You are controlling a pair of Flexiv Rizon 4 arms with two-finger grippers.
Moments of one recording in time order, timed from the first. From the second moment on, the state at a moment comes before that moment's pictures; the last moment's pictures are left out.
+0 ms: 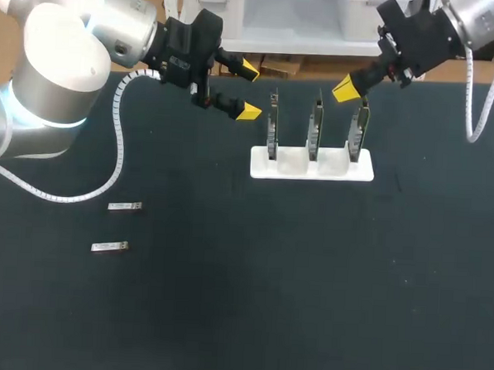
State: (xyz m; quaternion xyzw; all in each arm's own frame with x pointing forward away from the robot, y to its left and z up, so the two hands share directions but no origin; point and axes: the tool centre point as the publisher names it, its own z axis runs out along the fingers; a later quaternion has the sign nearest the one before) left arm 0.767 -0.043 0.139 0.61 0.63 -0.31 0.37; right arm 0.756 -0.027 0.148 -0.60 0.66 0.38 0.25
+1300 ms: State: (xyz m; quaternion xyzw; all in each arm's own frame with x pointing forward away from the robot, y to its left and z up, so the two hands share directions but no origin) left arm 0.768 -0.042 0.140 0.62 0.63 -0.30 0.37; right arm 0.757 -0.026 0.148 -0.60 0.67 0.38 0.24
